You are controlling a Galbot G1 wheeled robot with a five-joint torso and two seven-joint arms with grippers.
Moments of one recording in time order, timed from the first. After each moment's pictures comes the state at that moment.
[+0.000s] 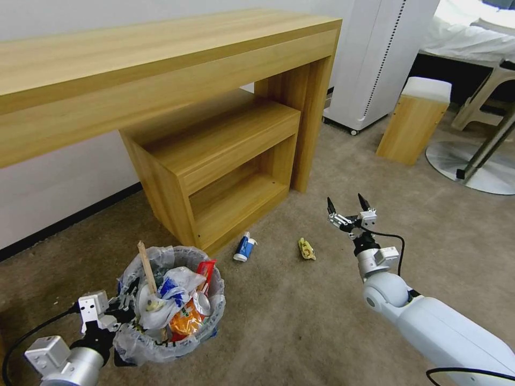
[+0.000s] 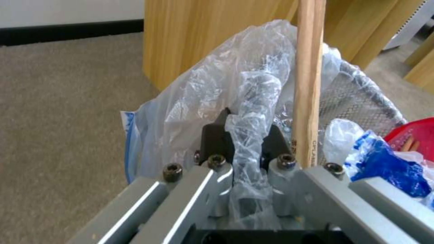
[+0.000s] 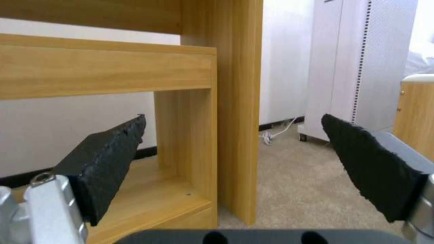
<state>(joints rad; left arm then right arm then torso) 1.87 -1.29 -0.84 -2.27 -0.66 0.25 0.01 -0.79 0.79 -0.23 1.49 0.69 0.57 0.35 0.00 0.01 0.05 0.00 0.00</state>
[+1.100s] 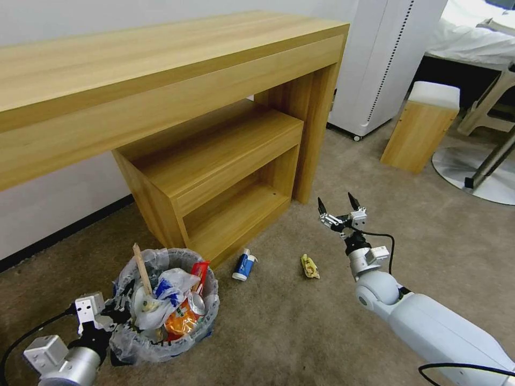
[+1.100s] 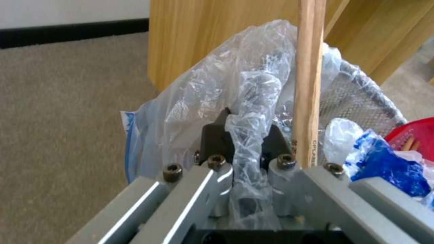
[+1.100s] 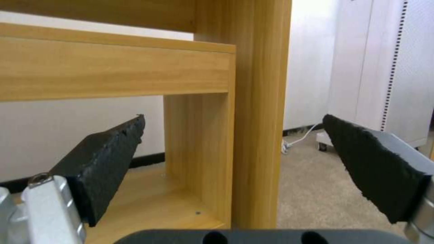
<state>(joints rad) 1.85 -1.28 -0.86 -2.23 -0.67 0.27 0.00 -0.74 0.81 -0.31 1.46 0.68 0.59 0.34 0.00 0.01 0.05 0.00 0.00</state>
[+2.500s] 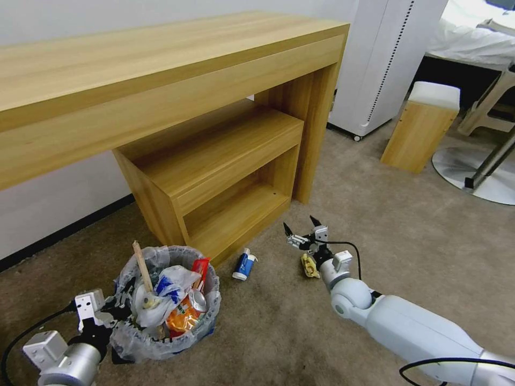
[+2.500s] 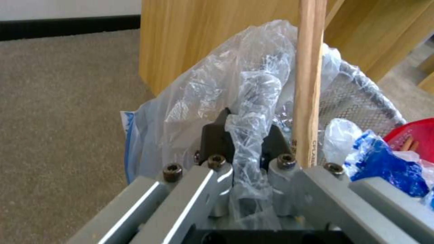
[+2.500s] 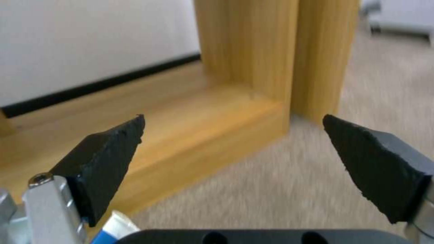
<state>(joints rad) 1.83 -1.27 -0.85 -2.23 -0.71 0.29 -0.01 -0.61 0.93 -0.58 1.39 0.95 0.33 0.39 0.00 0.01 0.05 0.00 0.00</state>
